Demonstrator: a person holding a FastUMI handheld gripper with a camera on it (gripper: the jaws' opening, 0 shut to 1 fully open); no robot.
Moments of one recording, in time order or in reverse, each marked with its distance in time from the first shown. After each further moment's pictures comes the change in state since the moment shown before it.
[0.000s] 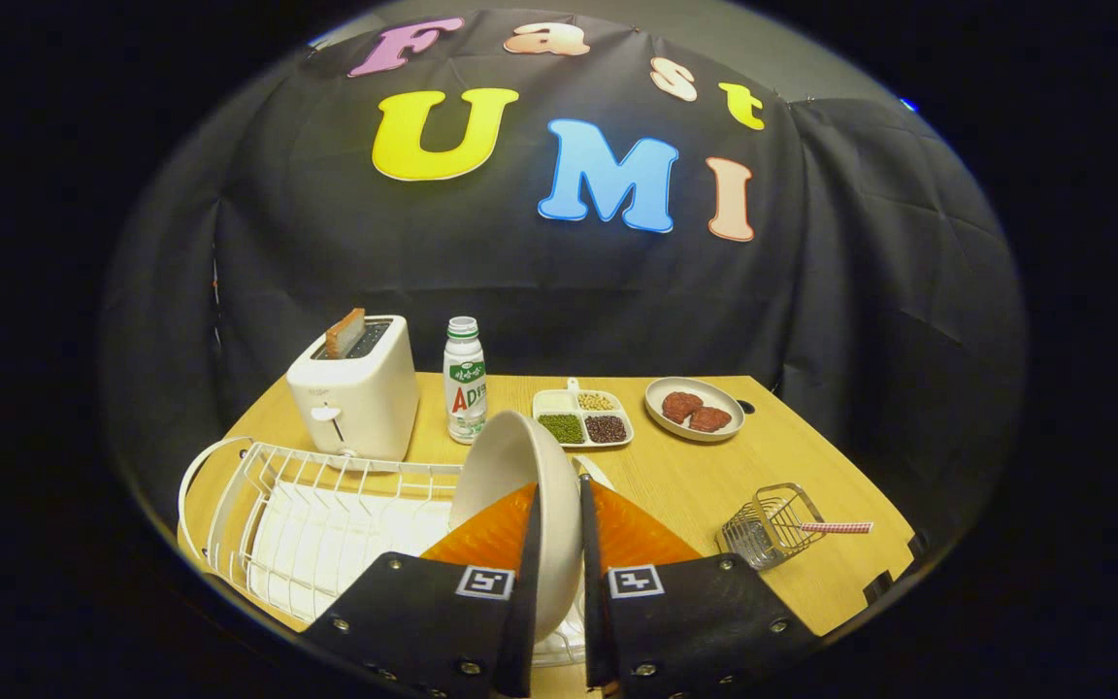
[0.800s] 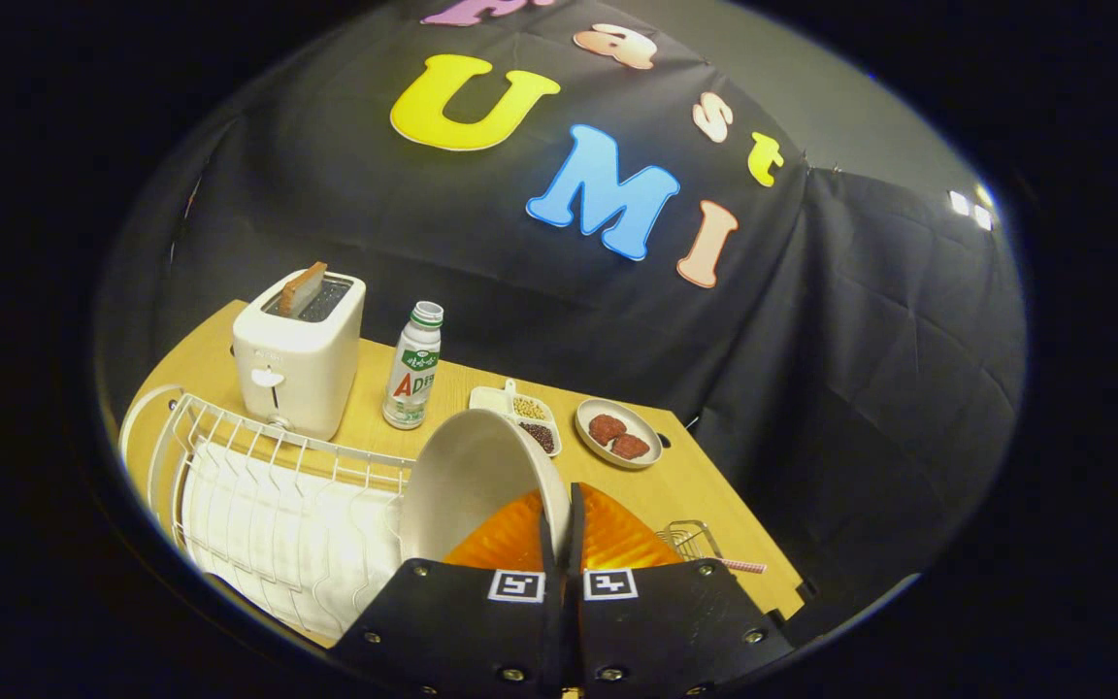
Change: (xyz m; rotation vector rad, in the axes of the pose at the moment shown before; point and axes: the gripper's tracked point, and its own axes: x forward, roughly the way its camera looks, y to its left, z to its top) arm -0.013 -0.006 0.038 -0.287 -0.007 -0.290
